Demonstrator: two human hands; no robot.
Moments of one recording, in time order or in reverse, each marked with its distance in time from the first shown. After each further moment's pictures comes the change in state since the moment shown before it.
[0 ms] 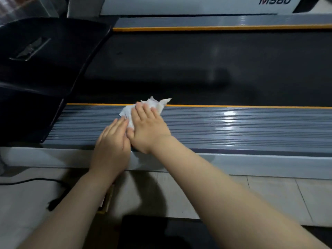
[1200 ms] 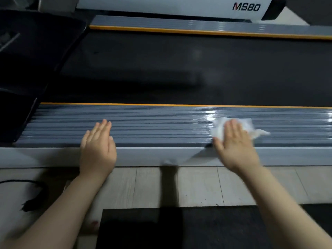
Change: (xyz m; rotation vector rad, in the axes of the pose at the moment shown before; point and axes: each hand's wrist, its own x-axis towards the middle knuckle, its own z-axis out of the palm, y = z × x) left_hand -0.024 0.025 0.014 -0.006 0.046 -0.001; right_hand -0.196 0.200 -0.036 -0.063 0.025 0.573
